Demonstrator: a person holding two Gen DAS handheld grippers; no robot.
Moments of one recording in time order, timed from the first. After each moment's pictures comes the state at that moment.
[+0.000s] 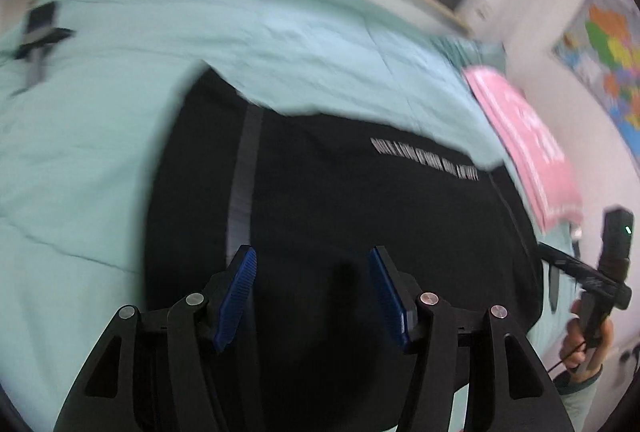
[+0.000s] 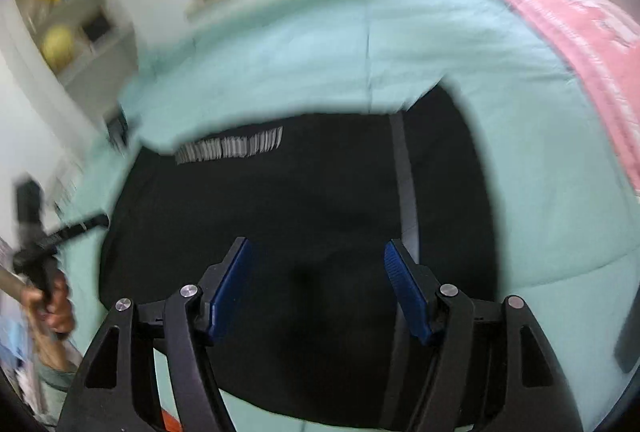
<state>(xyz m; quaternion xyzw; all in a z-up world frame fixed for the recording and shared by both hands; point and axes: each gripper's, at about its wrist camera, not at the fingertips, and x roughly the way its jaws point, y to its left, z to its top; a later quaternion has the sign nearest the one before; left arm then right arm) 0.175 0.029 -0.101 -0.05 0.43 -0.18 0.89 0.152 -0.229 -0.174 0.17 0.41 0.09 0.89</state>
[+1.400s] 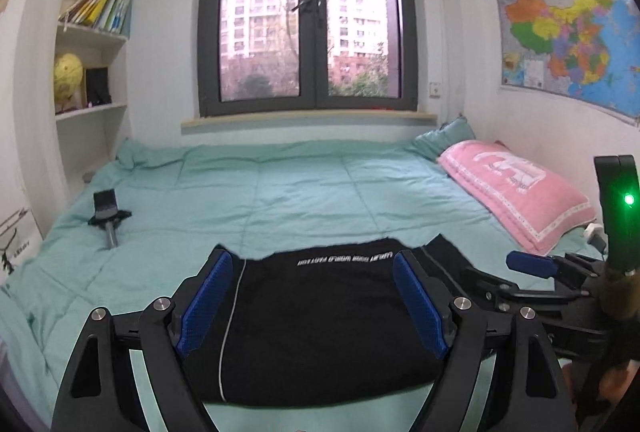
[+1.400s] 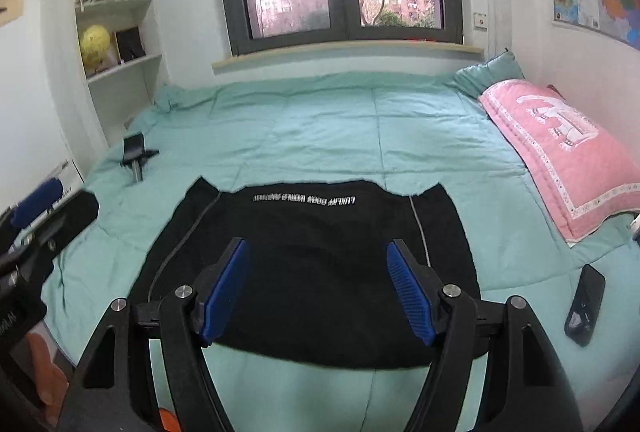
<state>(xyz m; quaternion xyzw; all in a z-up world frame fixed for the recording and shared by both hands) -0.058 -0.060 0.023 0.07 0.14 -0.11 0.98 -0.013 -0.157 -0.054 0.11 0.23 0.03 0.97</state>
